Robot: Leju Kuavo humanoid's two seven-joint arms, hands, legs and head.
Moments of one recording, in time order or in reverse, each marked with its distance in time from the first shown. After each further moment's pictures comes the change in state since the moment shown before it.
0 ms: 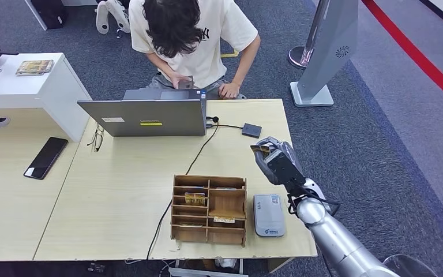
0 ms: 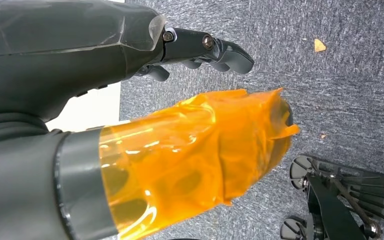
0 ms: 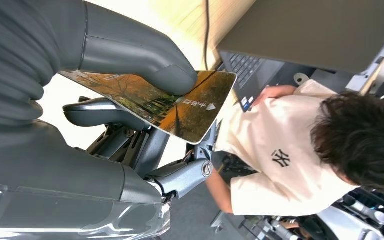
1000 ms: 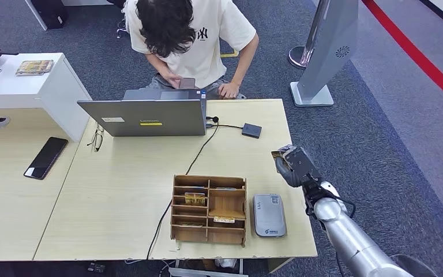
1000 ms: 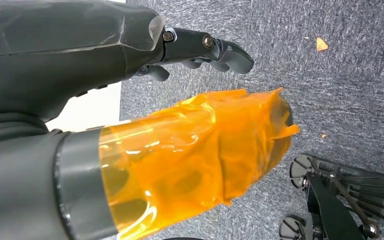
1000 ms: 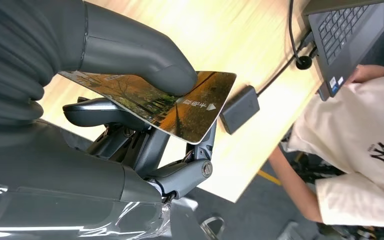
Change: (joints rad) left arm 0.001 0.000 0.002 0.000 0.015 0.001 0.000; right arm 0.003 -0.052 -0.074 0.142 -0.083 0.075 0.076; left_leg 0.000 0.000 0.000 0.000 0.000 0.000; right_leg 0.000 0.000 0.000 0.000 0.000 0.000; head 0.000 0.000
